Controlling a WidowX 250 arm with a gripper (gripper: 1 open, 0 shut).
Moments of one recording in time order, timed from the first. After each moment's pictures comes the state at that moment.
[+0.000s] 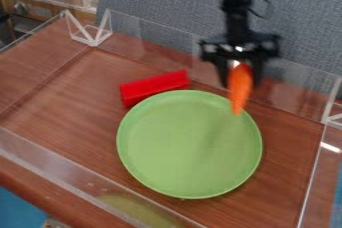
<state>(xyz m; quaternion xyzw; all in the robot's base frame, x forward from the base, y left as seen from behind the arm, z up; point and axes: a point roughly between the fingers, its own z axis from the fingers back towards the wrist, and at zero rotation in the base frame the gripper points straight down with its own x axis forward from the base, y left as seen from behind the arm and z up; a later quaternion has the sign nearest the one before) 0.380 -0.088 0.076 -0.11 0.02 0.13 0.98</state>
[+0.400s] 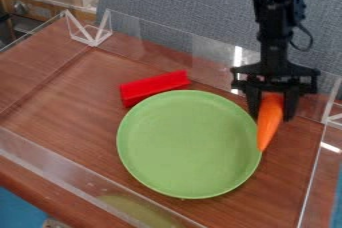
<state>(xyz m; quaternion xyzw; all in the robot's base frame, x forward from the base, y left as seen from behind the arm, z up) 0.364 -0.122 0.056 -0.11 0.02 0.08 0.99</state>
